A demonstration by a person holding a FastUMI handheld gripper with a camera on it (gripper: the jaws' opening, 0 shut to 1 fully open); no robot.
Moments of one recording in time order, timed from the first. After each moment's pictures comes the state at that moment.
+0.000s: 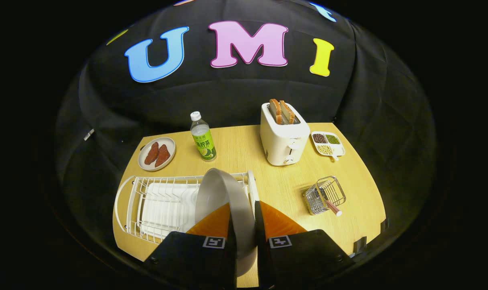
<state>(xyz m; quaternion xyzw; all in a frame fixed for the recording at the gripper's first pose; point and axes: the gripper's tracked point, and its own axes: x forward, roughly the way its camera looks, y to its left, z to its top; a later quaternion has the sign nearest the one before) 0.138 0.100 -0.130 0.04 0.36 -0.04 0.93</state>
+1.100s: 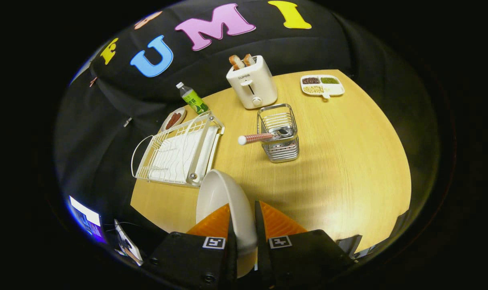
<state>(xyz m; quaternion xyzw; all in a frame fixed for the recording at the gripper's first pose) 0.006 -0.097 -0.252 0.17 0.46 0.13 0.86</state>
